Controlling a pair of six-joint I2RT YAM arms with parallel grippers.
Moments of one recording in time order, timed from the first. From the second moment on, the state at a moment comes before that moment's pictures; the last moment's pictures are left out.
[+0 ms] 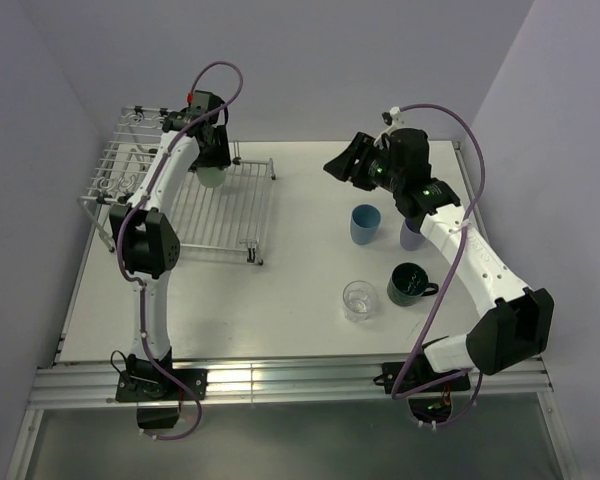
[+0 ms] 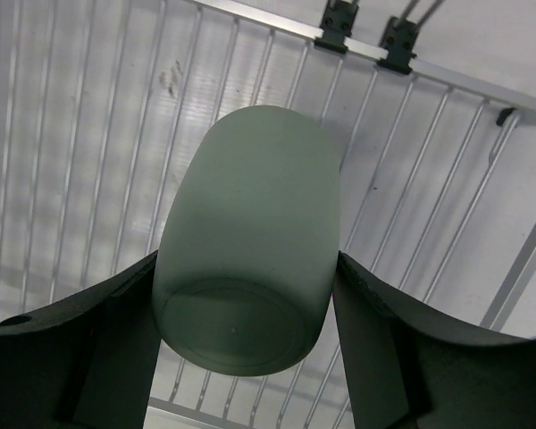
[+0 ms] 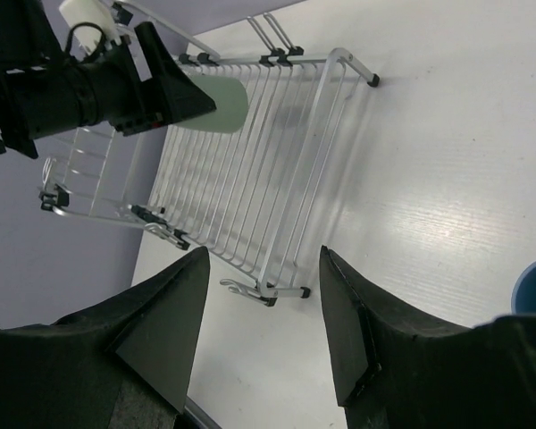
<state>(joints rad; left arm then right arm) -0.25 2.22 2.29 -1.07 -0.27 -0.34 0.33 1.37 1.30 -0.27 -0.27 0.67</state>
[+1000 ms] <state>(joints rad) -0.19 2.32 2.32 -1.06 -0.34 -0.33 0.37 1.45 1.30 -0.26 -0.28 0.66</state>
